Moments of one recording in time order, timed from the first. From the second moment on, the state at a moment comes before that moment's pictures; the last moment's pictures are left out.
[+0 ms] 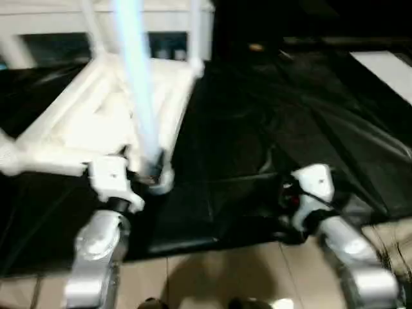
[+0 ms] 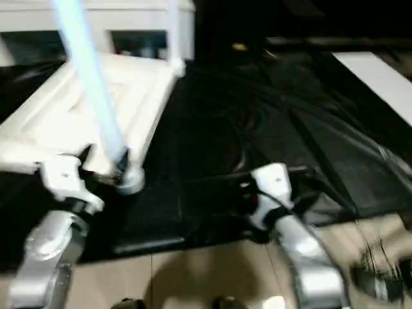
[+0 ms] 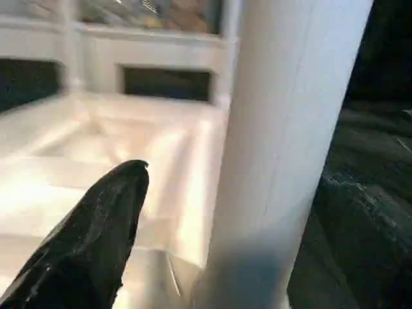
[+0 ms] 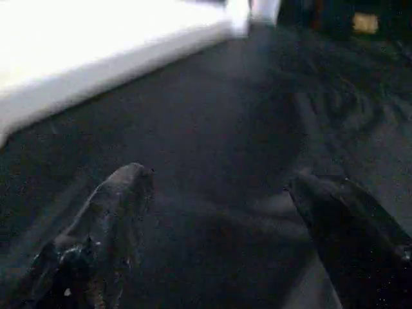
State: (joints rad) left arm -0.01 0.06 0.08 -0.24 -0.14 0.13 -0.15; right arm 0.00 -0.17 0.03 -0.32 0.11 0.44 0.31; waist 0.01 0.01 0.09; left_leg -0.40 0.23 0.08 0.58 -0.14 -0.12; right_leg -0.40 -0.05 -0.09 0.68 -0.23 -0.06
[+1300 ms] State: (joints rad) left arm -0.26 0.06 0.10 -0.06 -0.38 0.26 -0.34; right arm -0.01 -0.28 0.10 -0.33 0.16 0.50 0.45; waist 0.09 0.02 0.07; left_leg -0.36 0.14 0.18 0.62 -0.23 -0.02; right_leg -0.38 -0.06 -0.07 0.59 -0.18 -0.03
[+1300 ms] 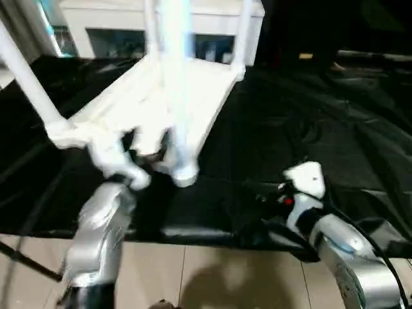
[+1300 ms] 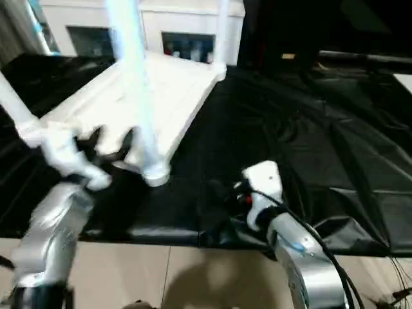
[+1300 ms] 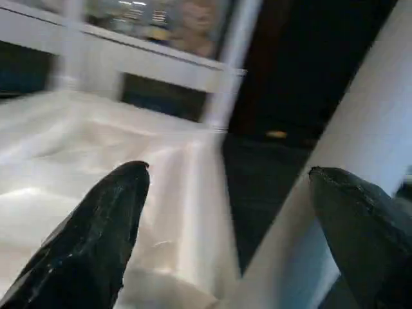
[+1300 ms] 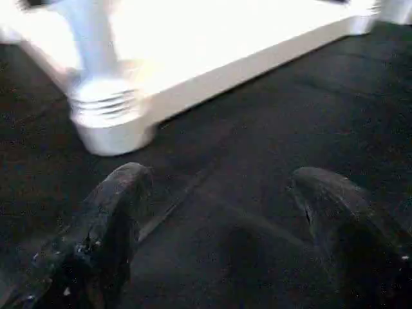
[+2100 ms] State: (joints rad) left arm -0.43 0.00 -0.04 0.21 -0.25 0.13 -0.36; right arm 0.00 -0.33 0.16 -0.31 0.12 0.49 0.49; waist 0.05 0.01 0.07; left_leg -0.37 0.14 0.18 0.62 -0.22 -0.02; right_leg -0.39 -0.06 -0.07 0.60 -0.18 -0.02
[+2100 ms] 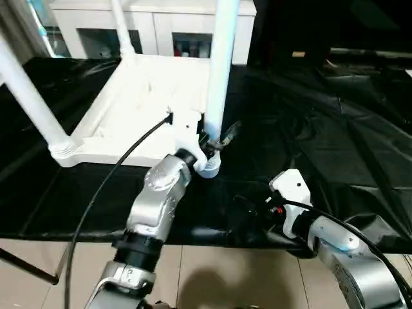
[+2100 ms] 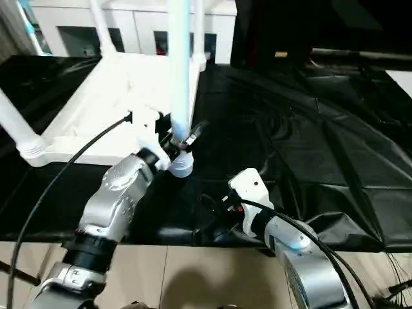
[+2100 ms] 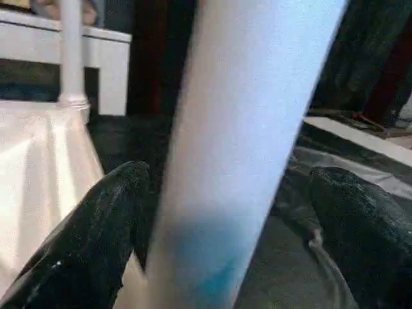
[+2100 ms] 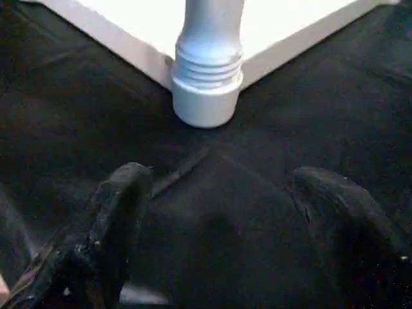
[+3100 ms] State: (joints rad) left arm -0.08 0.08 0.11 -0.23 -0.15 0.24 -0.16; right arm -0.01 -0.11 0.03 -0.26 0.13 0.46 0.21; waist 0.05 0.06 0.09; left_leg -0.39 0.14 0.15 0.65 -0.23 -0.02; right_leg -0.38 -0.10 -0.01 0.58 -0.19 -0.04
